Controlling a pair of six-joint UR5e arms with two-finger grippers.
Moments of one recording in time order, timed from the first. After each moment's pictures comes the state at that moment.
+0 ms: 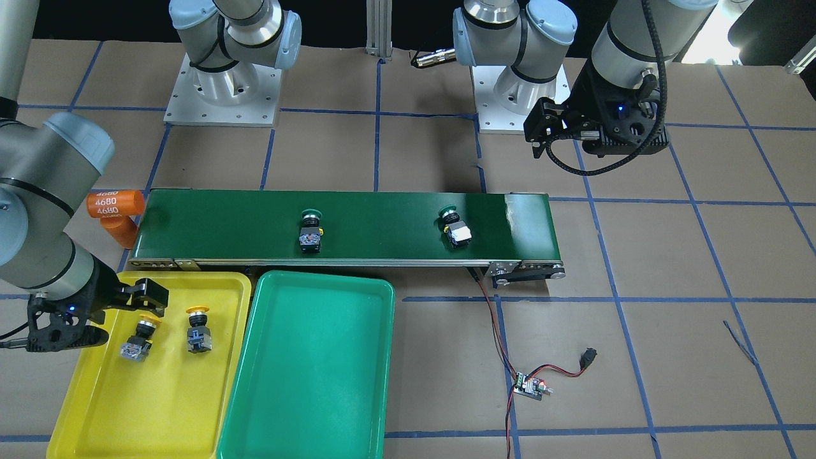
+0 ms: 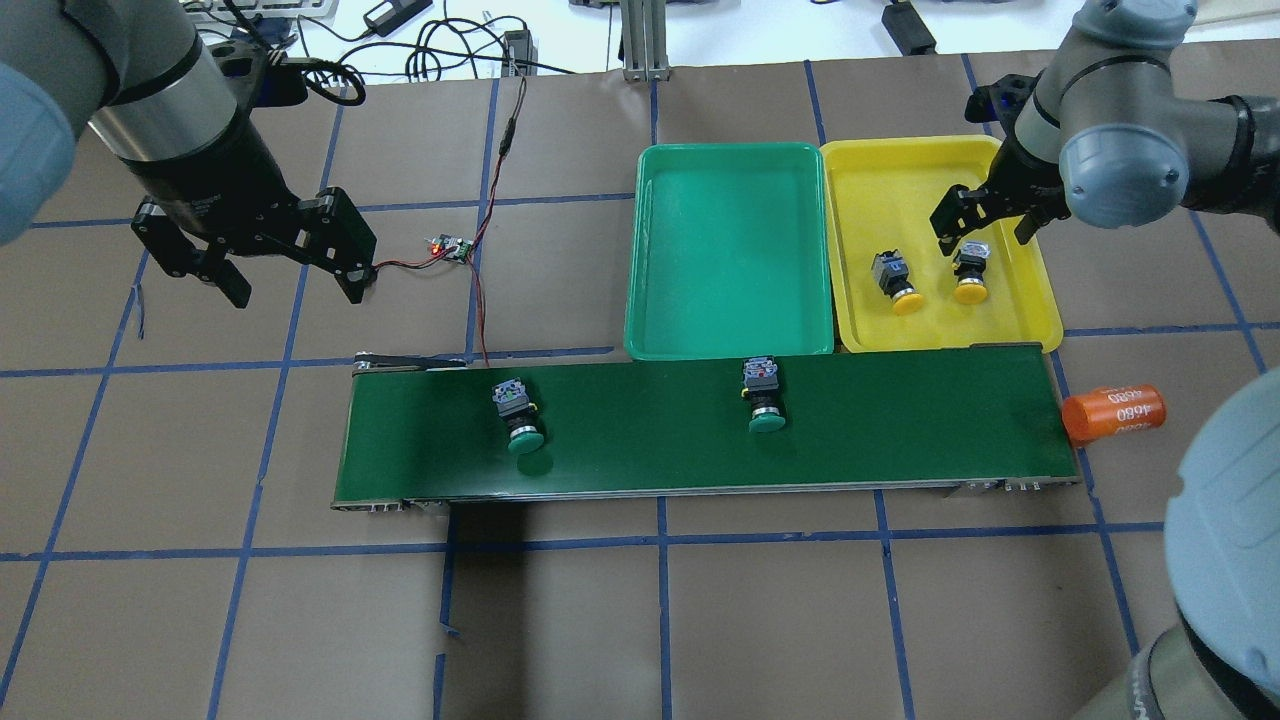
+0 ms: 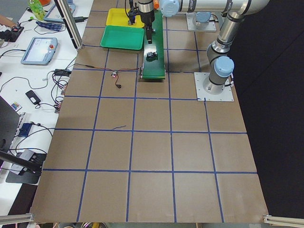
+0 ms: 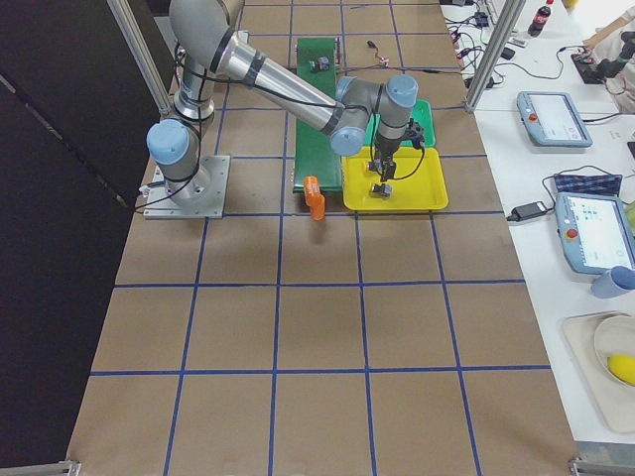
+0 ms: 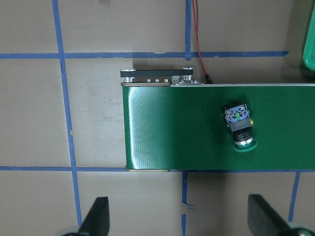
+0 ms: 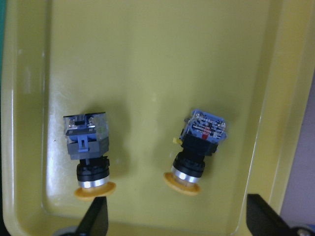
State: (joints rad) left arm -1.52 -1.55 -1.59 -1.69 1.61 0.03; right arm 1.34 -1.18 1.66 -2.03 -1.56 -0.36
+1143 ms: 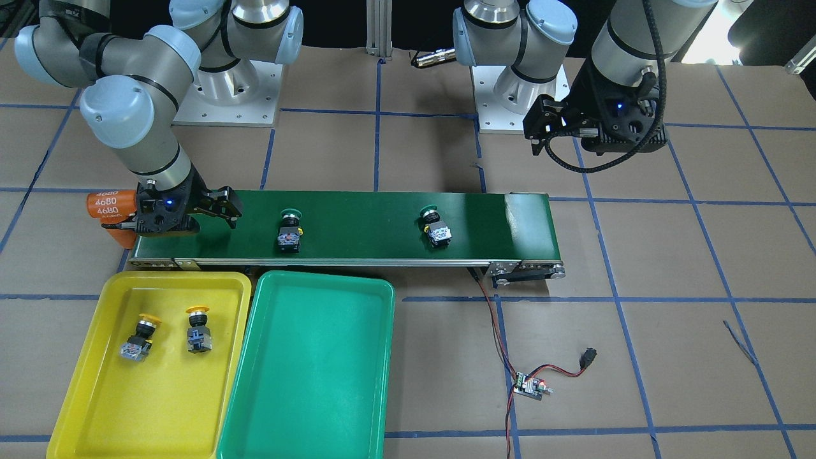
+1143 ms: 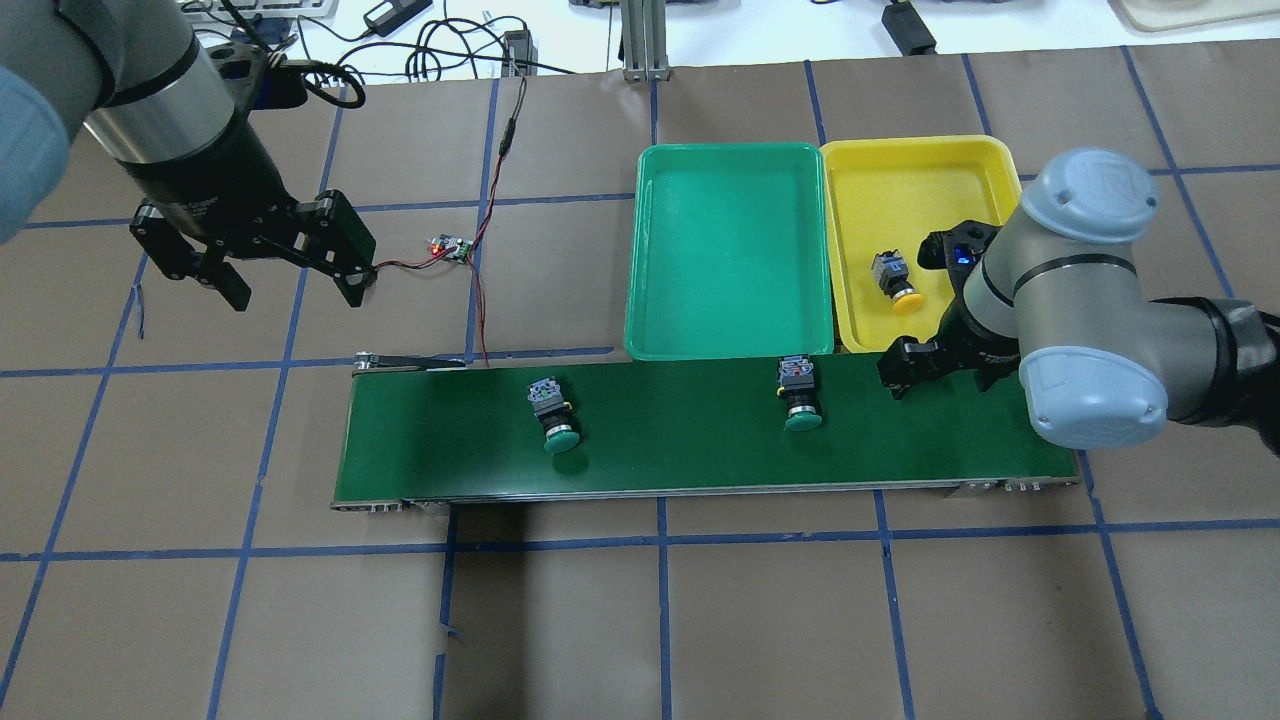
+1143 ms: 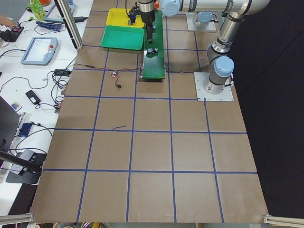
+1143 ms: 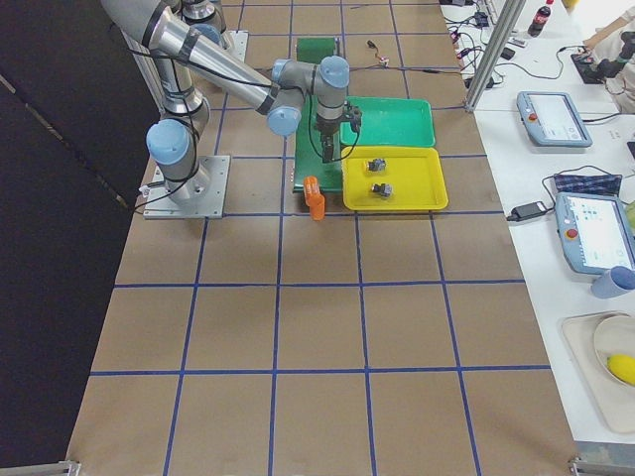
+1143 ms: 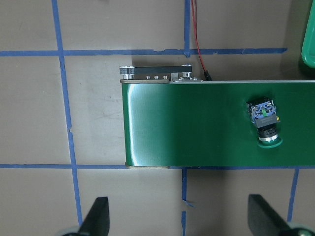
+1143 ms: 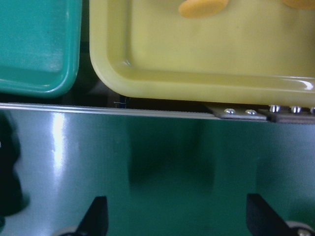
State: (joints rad) left arm -1.52 -1.55 -1.59 -1.70 1.60 0.05; right arm 1.44 -1.51 2.13 -2.18 -1.55 -0.19
